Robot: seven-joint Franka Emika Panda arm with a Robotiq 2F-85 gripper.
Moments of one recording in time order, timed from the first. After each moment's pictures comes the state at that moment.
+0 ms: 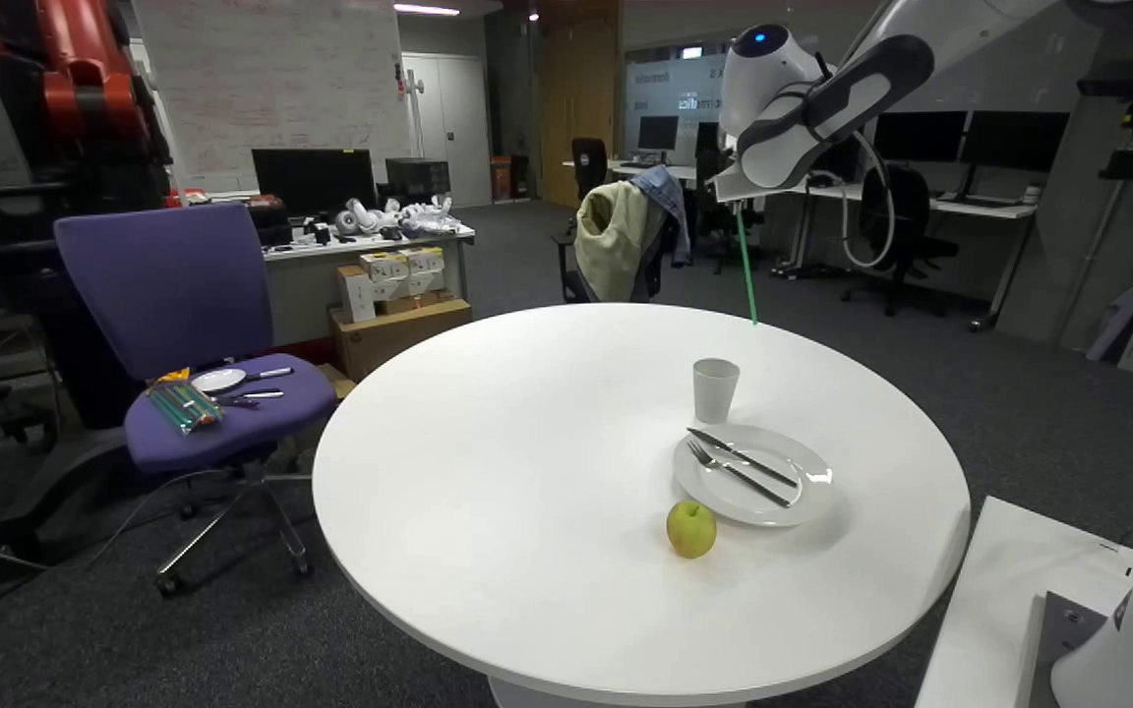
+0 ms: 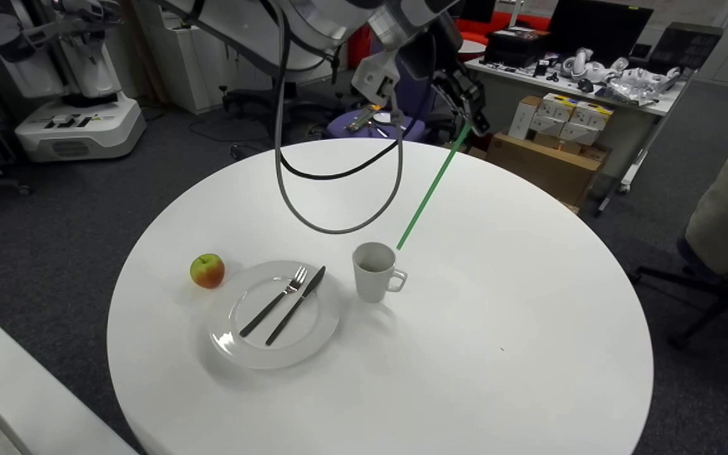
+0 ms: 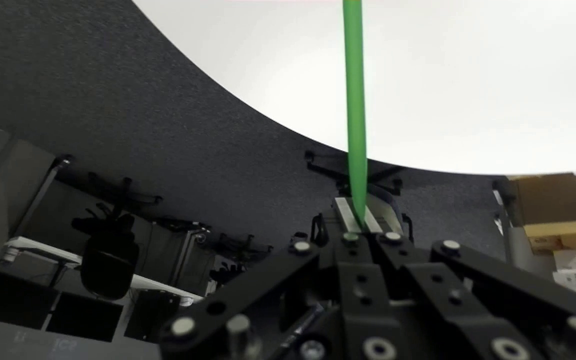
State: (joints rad) arm -0.13 0.28 -0.36 -1.78 -0.64 2.58 0.83
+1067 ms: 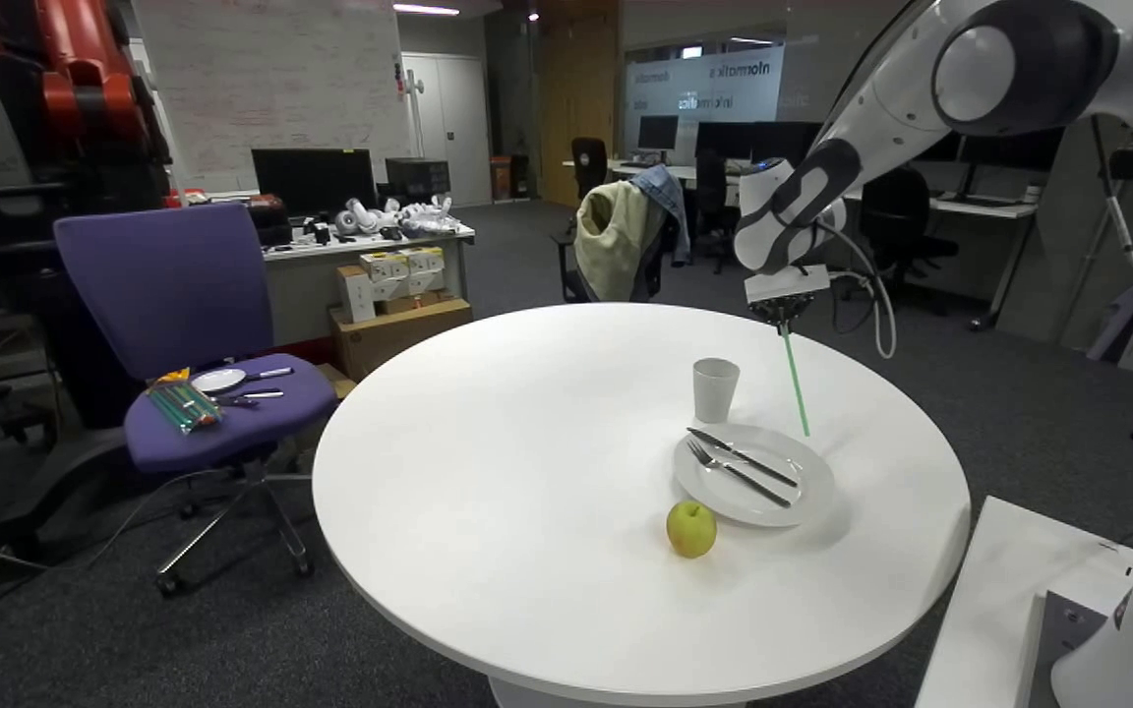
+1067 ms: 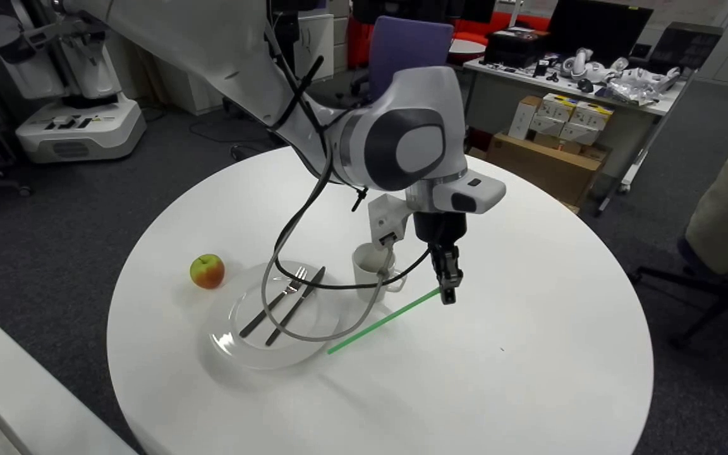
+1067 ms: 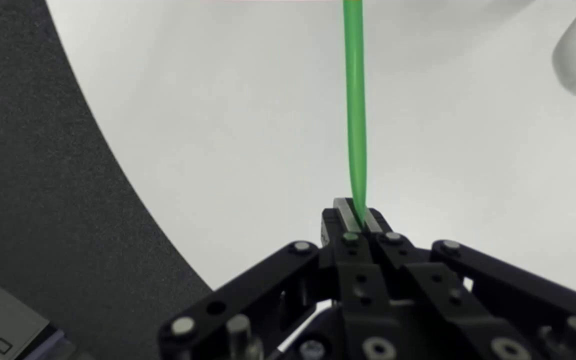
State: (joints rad) arm -0.25 0.59 -0.35 -1.76 -0.24 2.39 0.65
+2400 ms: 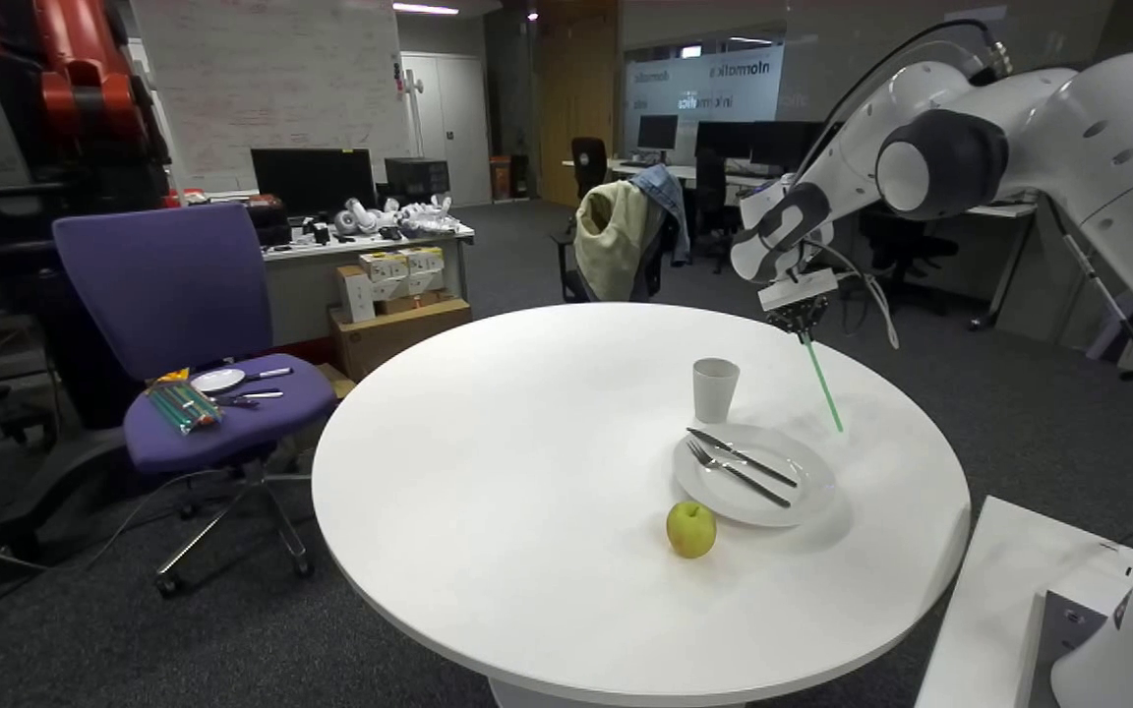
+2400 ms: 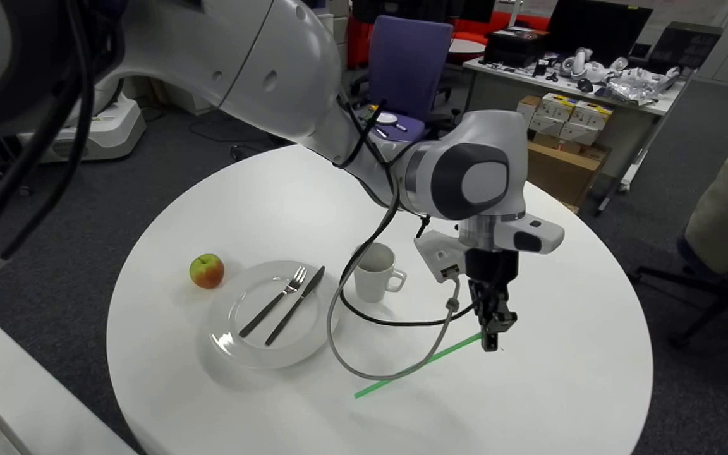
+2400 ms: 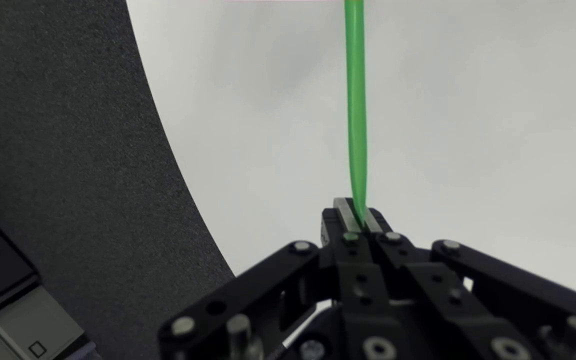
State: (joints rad) arm -0.34 0.87 -0.40 -1.39 -0.18 2.15 0.50
